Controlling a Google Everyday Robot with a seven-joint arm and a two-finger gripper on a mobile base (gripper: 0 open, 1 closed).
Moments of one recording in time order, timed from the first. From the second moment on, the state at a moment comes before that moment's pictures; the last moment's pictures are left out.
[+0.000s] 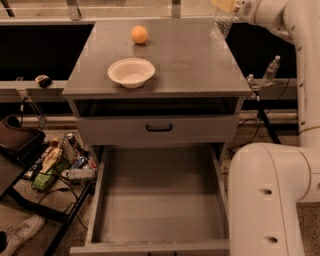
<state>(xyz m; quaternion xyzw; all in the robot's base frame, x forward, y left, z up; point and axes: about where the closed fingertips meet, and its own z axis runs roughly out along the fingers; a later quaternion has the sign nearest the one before) 0.890 -0.228 1.031 -0.18 0.68 0.22 0.67</state>
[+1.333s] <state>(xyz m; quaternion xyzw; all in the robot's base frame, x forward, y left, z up) 0.972 -0.173 0.952 -0.15 0.71 0.16 0.67</state>
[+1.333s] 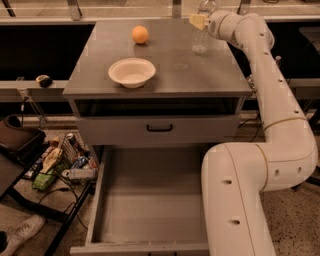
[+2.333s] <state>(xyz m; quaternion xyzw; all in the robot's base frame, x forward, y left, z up) 0.972 -0.163 0.937 -0.19 0.73 0.13 0.65</state>
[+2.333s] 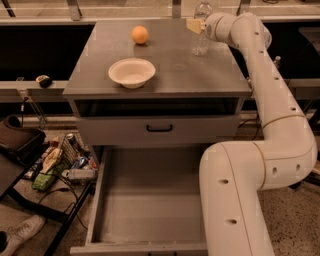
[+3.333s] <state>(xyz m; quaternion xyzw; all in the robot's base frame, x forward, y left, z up) 0.972 -0.163 0.937 -0.19 0.73 0.13 0.65</state>
